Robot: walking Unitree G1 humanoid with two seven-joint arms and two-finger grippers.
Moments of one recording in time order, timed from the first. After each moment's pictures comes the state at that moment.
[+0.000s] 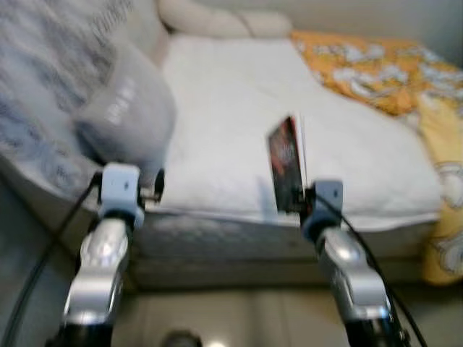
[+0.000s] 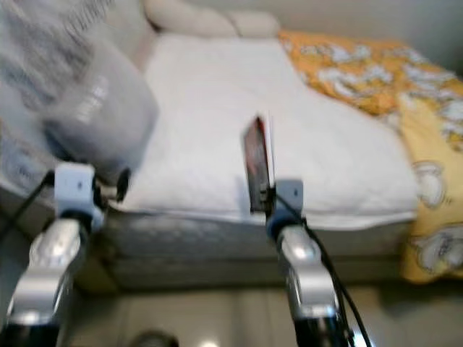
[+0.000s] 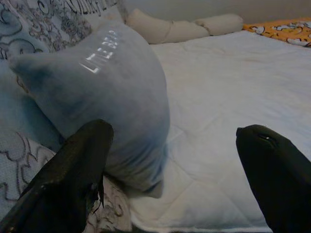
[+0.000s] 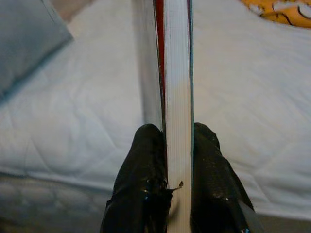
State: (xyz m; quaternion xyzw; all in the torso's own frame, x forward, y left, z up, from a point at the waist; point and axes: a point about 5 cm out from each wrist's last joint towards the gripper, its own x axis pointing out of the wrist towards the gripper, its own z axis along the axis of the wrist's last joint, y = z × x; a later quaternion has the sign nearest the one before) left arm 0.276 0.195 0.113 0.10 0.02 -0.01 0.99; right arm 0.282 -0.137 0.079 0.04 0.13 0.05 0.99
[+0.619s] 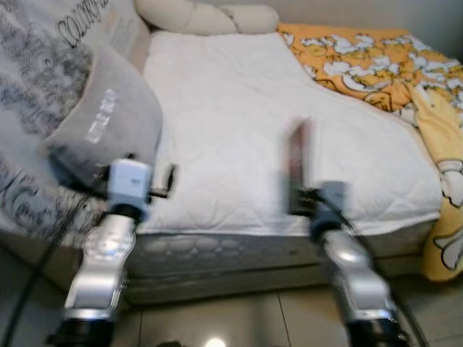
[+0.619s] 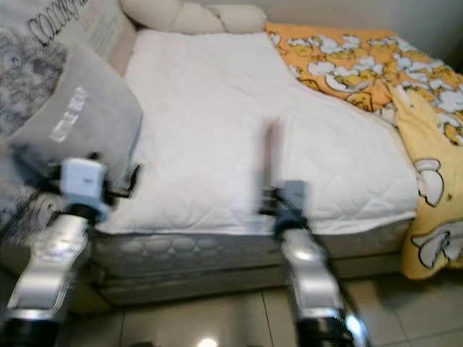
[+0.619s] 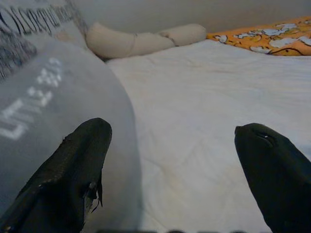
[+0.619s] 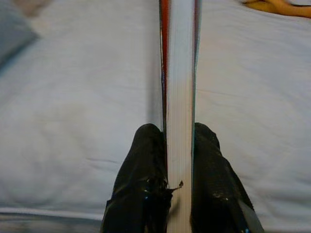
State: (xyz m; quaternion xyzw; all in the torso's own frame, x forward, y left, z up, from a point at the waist) left arm 0.281 0.186 0.127 0.11 -0.01 -0.04 0.99; right arm 0.282 -0.130 0.076 0.03 0.13 0.06 0.99
